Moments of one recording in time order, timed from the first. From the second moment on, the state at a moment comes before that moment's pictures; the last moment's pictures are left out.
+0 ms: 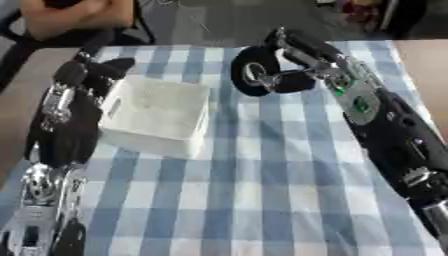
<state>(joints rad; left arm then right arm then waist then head) -0.22 0.09 0.00 -1.89 0.12 -0.23 -0.23 -0.95 -0.28 0.23 -1.03 0.71 -0.45 0.27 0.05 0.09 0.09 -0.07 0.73</state>
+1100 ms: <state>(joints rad) -0.29 0.06 -0.05 -1.89 0.17 -0.21 -0.29 -1.01 -0.23 0.20 -0.96 0.71 -0.43 0.26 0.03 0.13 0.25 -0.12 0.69</state>
